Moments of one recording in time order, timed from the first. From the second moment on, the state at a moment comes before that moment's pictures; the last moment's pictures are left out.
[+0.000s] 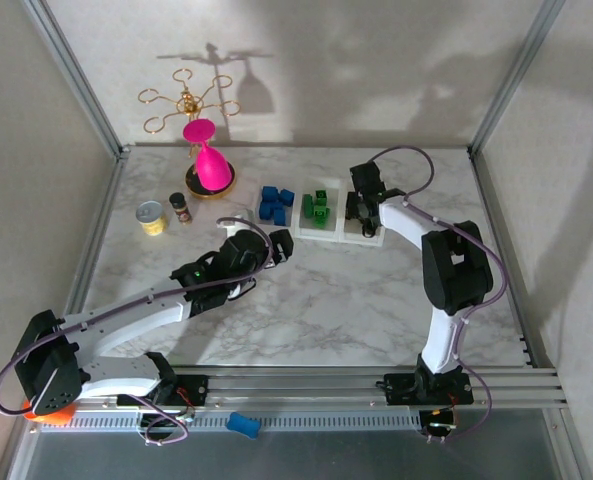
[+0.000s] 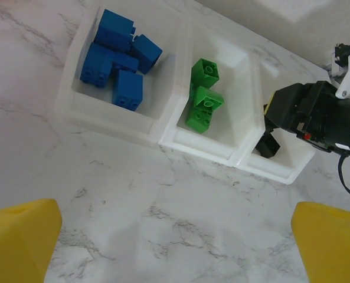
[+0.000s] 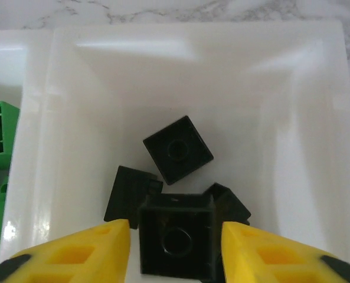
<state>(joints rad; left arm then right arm) -0.83 1.21 0.84 -0.20 -0.43 -0.88 0.38 1.90 1.34 -0.37 0.22 0.38</state>
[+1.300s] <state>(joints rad) -0.09 1.40 0.15 1.12 -0.46 -0.24 0.00 1.53 0.20 1.09 0.17 0.13</state>
